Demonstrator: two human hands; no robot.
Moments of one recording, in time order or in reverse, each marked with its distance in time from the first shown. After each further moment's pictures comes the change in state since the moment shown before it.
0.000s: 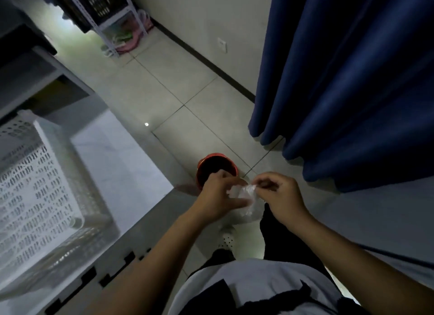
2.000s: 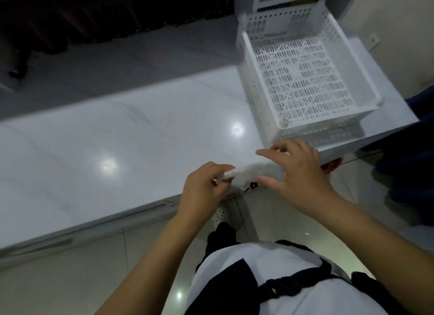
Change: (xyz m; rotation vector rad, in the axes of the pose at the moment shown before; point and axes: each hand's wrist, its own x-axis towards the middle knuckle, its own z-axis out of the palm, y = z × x) left_hand -0.549 -0.336 -0.120 -0.257 0.822 -0.163; right_hand -0.287 -0.105 0.505 -0.996 -0.391 -0.666
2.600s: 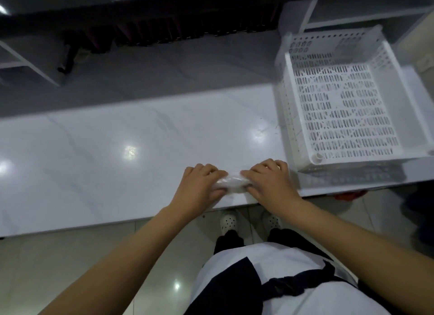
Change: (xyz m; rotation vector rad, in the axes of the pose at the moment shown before) left_hand 0.044 -0.067 -0.040 0.555 -0.226 0.021; right_hand 0.082 0.002 0.094 -0.102 -0.160 -0.318
